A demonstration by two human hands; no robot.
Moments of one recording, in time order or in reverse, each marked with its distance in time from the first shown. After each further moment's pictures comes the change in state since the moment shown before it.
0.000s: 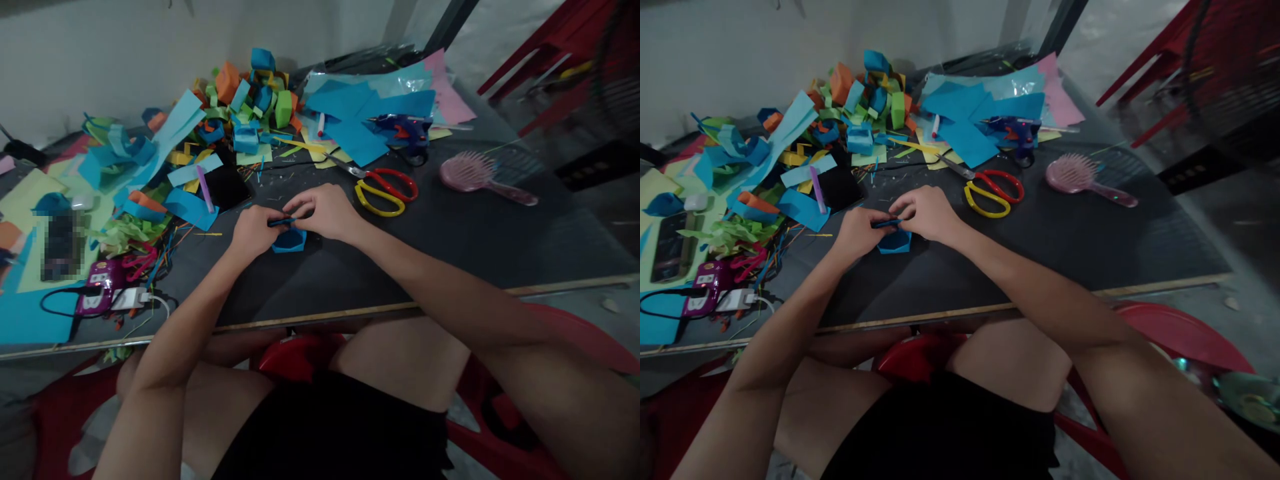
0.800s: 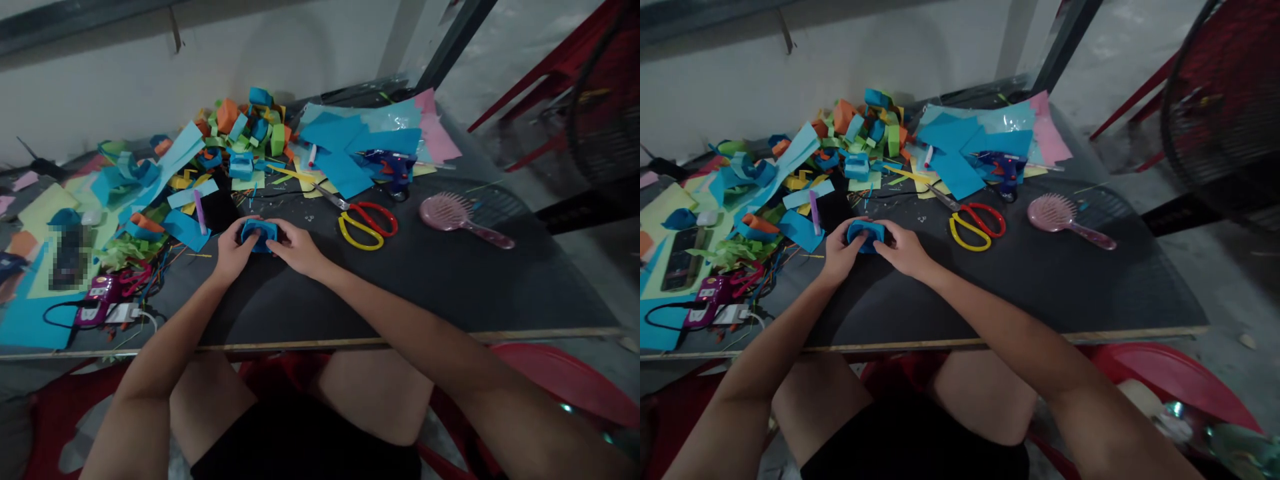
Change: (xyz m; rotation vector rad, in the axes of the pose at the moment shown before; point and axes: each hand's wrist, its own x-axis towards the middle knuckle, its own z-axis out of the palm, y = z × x) left_hand 0.003 -0.020 0.006 -0.521 0.367 0.038; right_hand 0.009 0.028 0.041 0.555 0.010 0.014
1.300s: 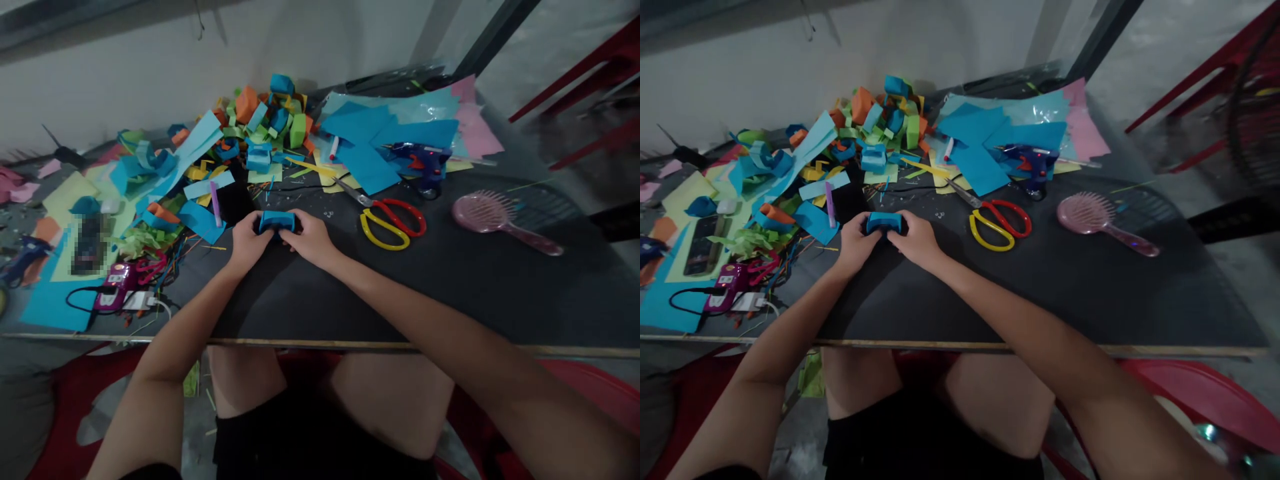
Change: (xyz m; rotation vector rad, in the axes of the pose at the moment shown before) left_hand 0.006 -0.014 0.004 0.187 0.064 -0.095; right_hand 0.013 -0.007 0.009 -0.203 0.140 0.090
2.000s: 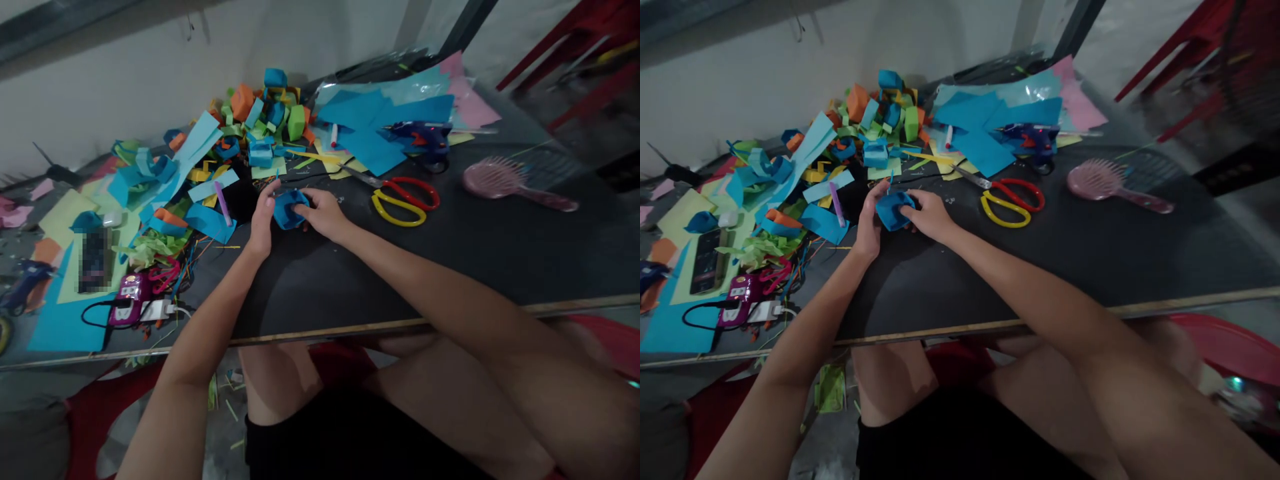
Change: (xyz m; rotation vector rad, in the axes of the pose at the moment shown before) left_hand 0.017 -0.018 0.009 -0.412 -0.124 0.162; right_hand 0.027 0.006 0.003 0.130 0.055 -0.039
